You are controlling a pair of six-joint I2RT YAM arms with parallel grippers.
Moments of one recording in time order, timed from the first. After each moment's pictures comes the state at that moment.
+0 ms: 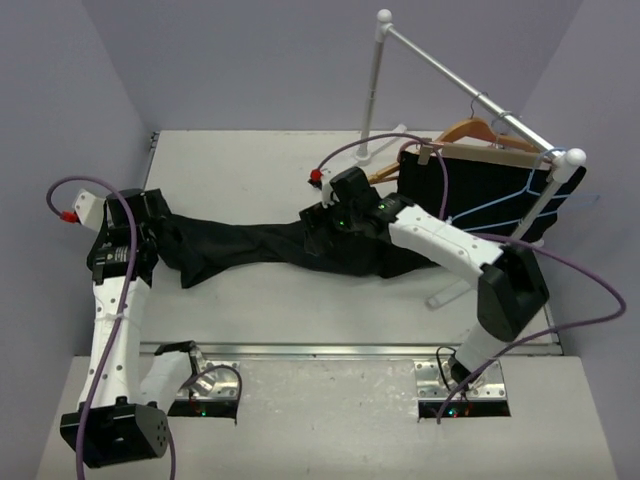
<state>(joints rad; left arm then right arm) 0.20 0.88 0.93 -0.68 -0.41 -0.90 0.72 1.62 1.24 -0.44 -0.18 0.19</state>
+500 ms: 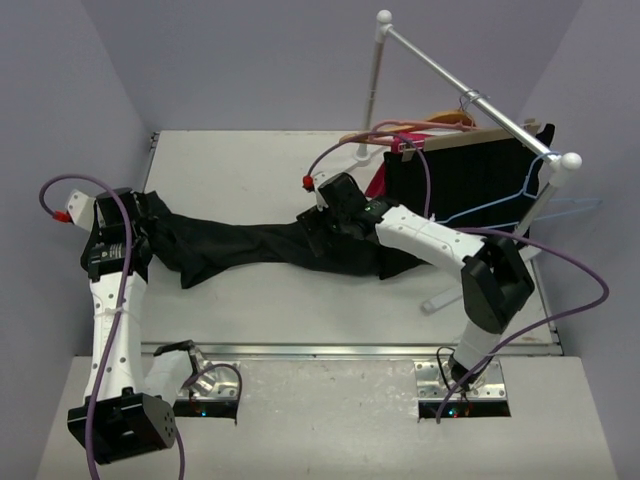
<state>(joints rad) 0.29 0.91 0.94 -0.67 -0.37 -0.85 0.75 1.75 1.30 -0.44 0.06 0.11</state>
